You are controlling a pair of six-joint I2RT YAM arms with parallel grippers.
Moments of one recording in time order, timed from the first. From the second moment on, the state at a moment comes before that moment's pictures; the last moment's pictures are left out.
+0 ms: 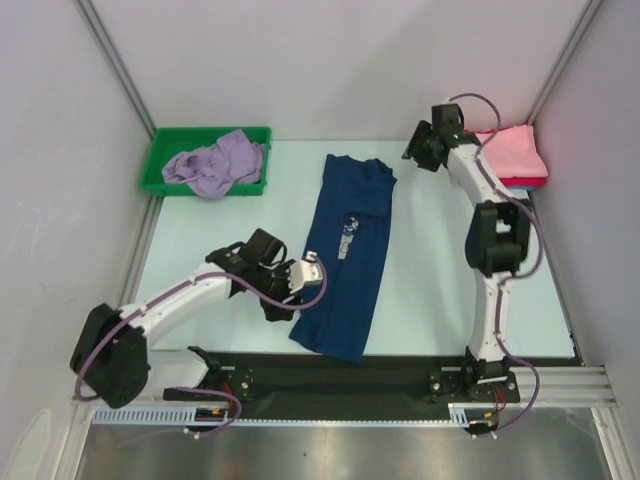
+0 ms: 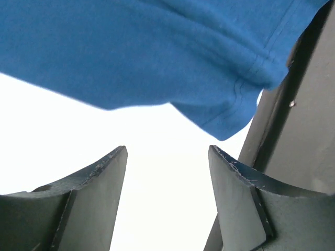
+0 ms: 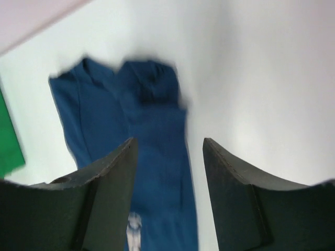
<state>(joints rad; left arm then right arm) -0.62 1.28 0.80 -0.70 0.44 0.61 0.13 2.29 2.13 -0.56 -0.05 0.54</state>
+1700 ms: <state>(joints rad) -1.00 1.05 0.54 -0.33 0.36 0.95 0.17 1.44 0.87 -0.49 -0.20 0.60</state>
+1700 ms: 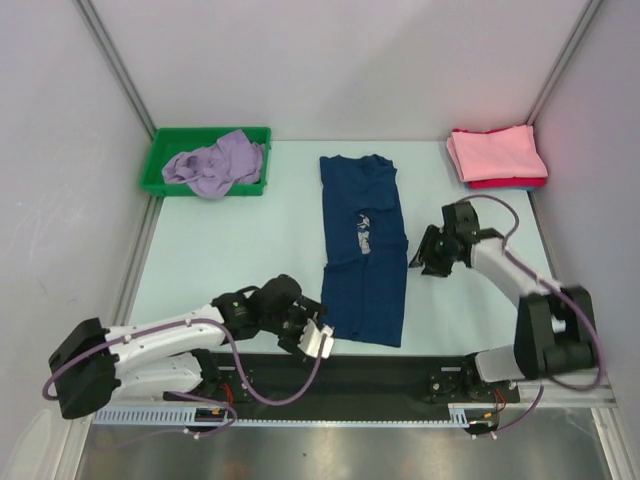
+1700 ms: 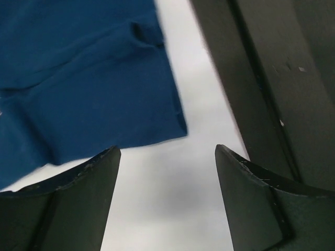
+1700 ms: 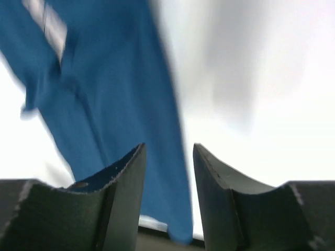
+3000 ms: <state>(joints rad) -1.25 1.30 0.62 -0.28 0.32 0.81 0.65 0.96 0.42 -0.68 -0.21 0.94</state>
